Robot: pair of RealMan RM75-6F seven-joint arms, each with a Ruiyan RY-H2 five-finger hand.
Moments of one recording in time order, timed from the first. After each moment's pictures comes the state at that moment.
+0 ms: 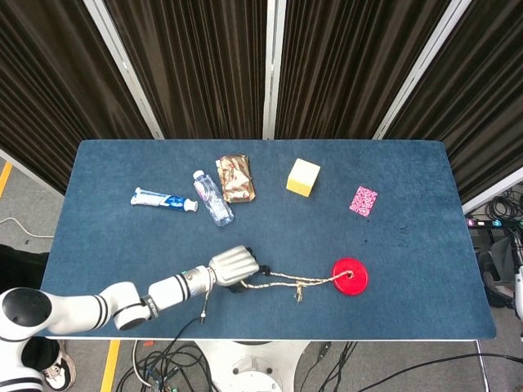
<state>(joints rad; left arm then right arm) -1.04 -1.60 0.01 -1.36 1.58 0.74 -0.13 0.05 -1.15 0.14 -1.37 -1.40 1.49 0.17</state>
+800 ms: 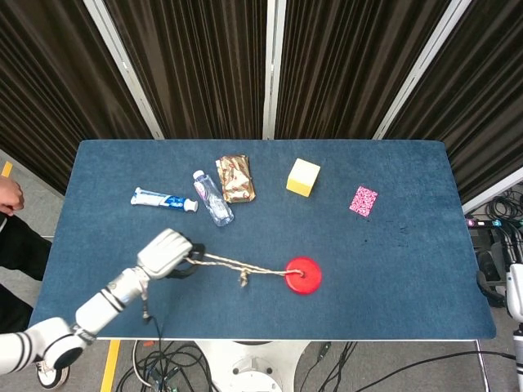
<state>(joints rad) -0.71 -1.28 0.06 -1.62 1.53 1.13 -0.06 0.05 -1.14 0.14 -1.43 -1.42 1.49 0.11</state>
